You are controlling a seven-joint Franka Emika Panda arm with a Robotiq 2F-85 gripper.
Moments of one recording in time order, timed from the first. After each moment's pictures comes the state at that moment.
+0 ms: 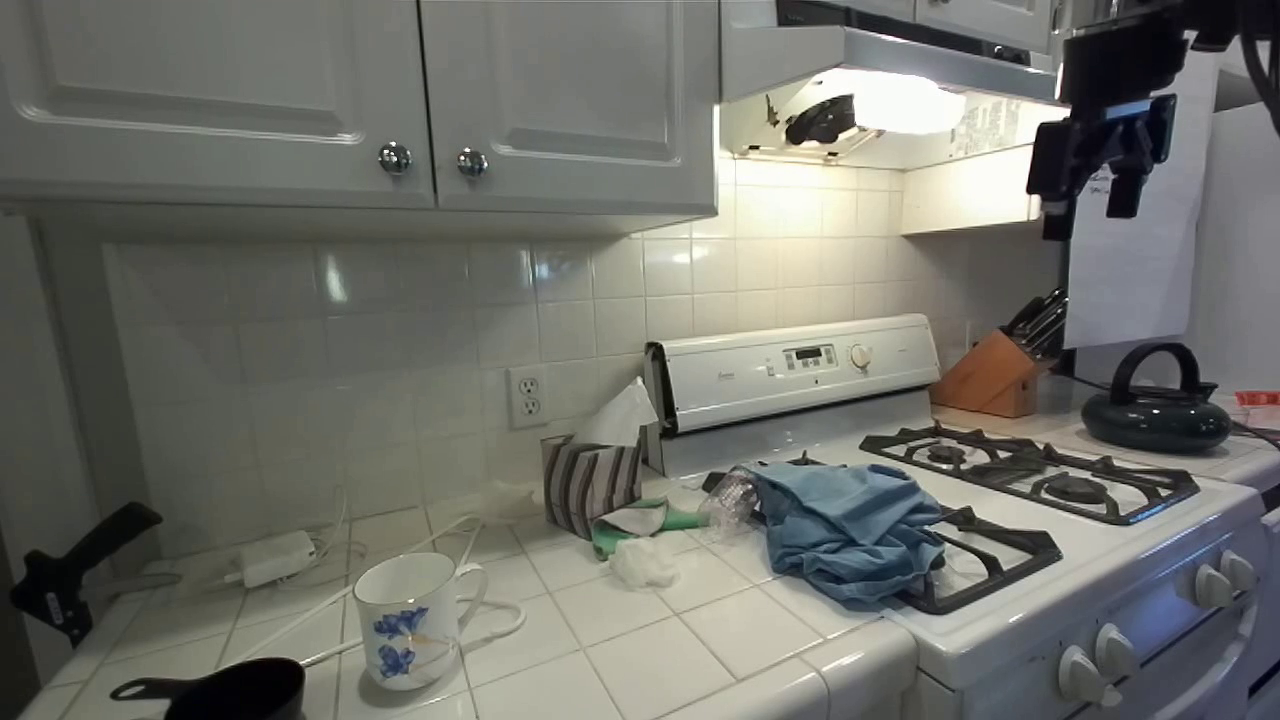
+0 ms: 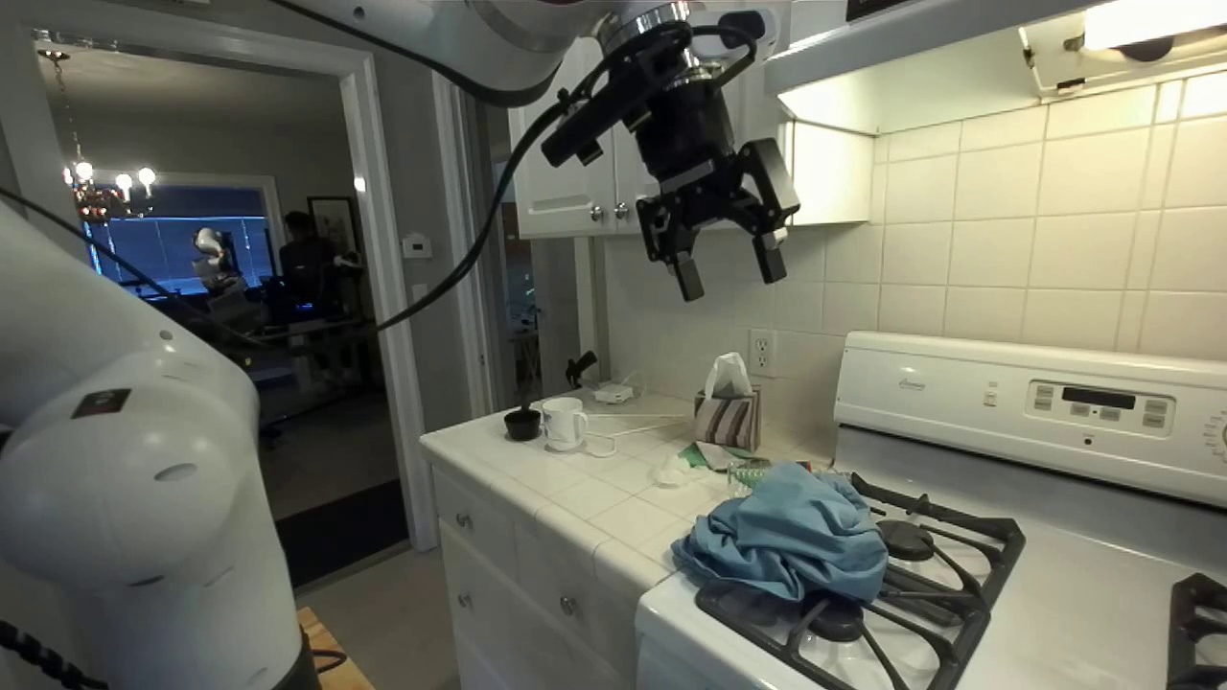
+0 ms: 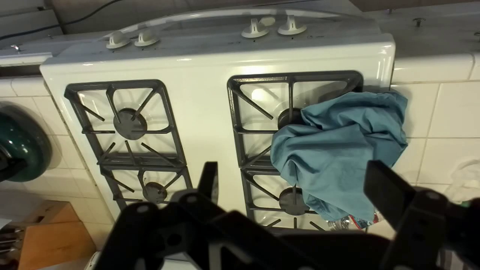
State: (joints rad) arm -0.27 -0.62 -0.18 -2.38 -0.33 2.00 -0.11
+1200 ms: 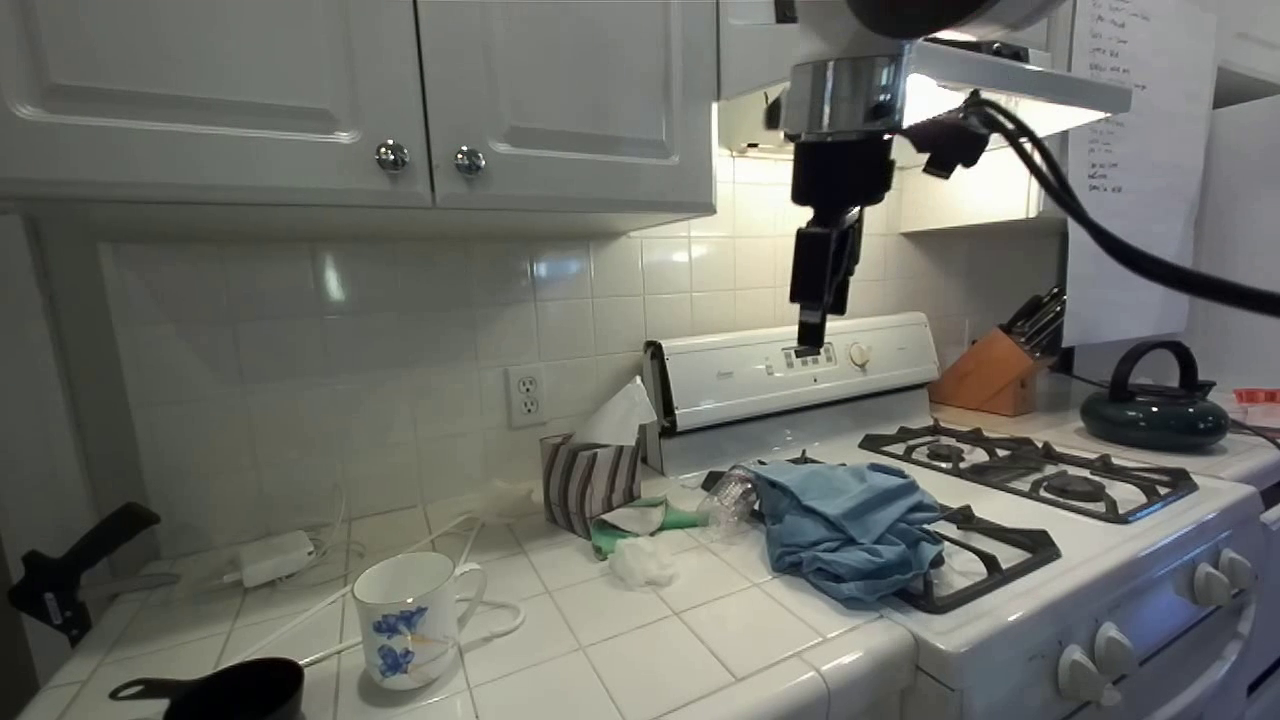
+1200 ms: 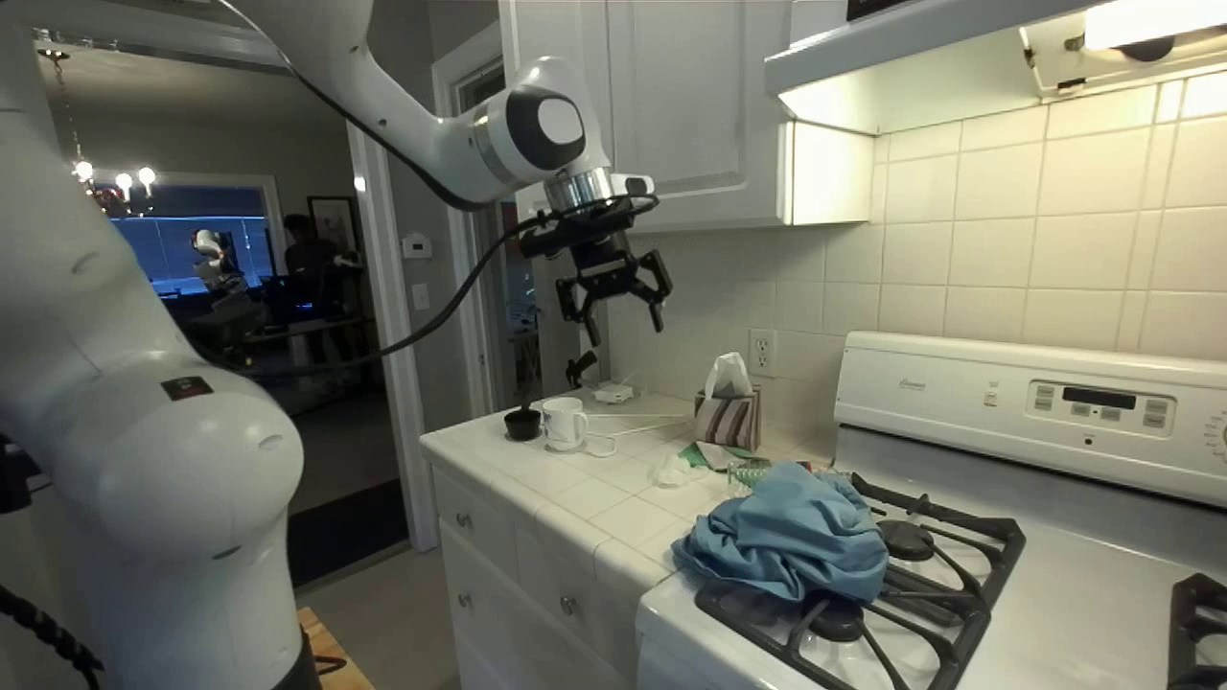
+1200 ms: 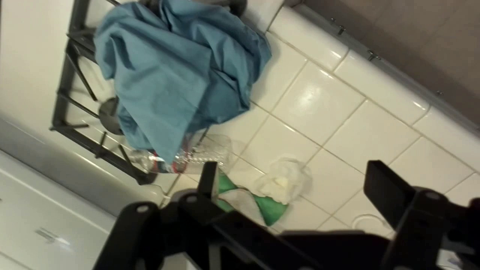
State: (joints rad) arm 0.09 -0.38 -0.04 -2.41 -0.26 2.24 -0.26
